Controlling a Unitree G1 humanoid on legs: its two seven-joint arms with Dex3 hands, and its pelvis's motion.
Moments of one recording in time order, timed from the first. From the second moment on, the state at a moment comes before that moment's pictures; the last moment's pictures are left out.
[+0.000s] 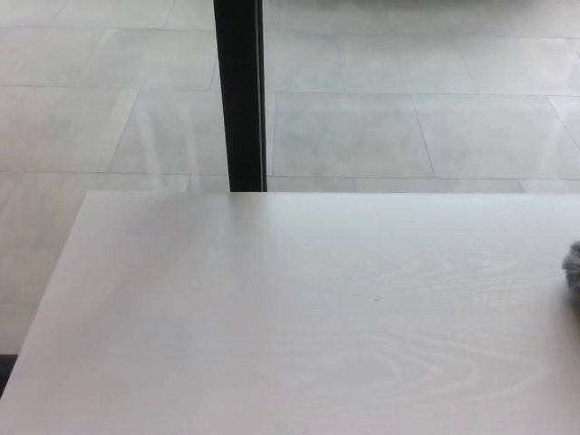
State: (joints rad) left_arm 0.03 0.64 0.50 1.27 -0.16 -0.18 -0.22; right_arm -0.51 -0.61 0.26 1.19 -0.53 0.03 -0.55
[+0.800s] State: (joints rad) left_arm 0.01 0.64 0.48 1.27 -0.17 -0.18 -0.23; right_arm -0.60 -0.32 0.63 0.97 -0.68 0.07 -0.55
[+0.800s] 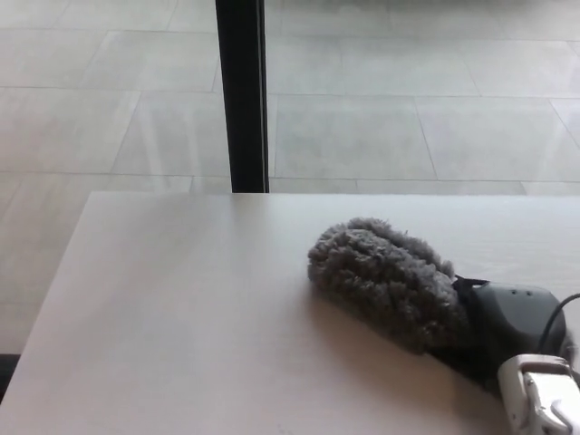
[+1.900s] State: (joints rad) left_arm -0.01 0.66 0.46 1.28 -0.17 -0.19 -0.23; right_arm -0.52 -0.46 0.72 0.64 -0.82 -0.07 -0.44
